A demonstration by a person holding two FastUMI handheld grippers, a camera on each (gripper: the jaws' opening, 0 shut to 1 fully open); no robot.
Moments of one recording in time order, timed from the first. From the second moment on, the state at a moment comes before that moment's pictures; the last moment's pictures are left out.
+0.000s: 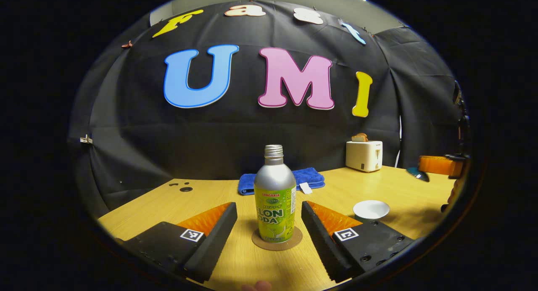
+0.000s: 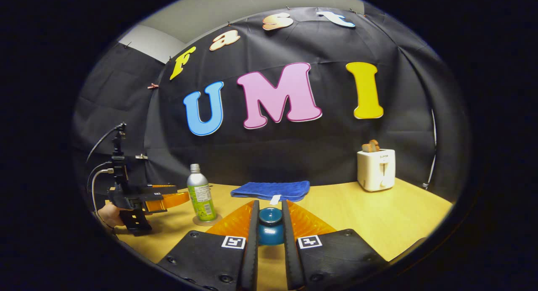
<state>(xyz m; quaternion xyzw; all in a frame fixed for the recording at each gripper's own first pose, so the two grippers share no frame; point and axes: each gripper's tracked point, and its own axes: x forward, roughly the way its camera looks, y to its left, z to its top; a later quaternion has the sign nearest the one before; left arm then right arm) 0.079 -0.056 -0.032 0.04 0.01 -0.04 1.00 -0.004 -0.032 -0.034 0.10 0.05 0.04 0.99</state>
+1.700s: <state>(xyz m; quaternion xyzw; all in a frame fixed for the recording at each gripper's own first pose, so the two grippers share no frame) 0.048 -0.026 -0.048 0.03 0.02 0.00 1.00 0.056 0.019 -0.110 0.02 0.18 0.03 0.98</state>
